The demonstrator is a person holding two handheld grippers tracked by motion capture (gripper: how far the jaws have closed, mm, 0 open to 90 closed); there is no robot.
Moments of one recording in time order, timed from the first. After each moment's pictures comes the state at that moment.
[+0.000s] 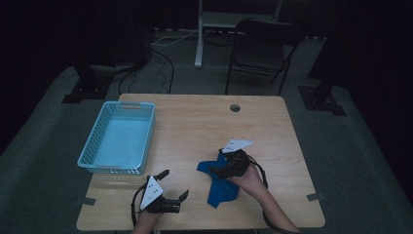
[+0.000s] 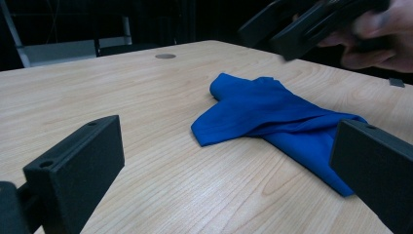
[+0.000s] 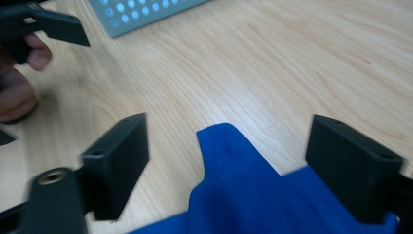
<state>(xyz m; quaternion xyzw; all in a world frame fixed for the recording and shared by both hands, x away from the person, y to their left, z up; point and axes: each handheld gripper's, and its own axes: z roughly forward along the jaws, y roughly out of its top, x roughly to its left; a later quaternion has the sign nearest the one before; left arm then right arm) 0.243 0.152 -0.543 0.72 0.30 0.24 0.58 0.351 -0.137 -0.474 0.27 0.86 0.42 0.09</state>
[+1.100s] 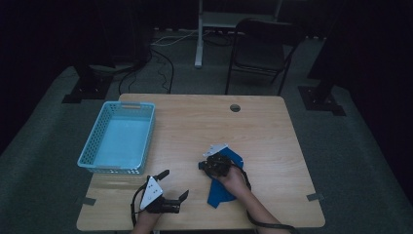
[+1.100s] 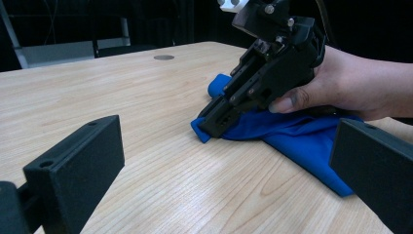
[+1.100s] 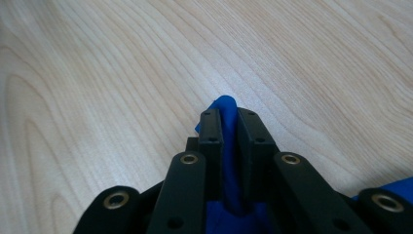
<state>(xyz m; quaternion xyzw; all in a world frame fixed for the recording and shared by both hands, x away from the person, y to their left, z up) 0.242 0.152 -0.543 0.72 0.30 0.24 0.58 0.372 -0.090 -0.533 0.28 0.89 0.34 0.09</state>
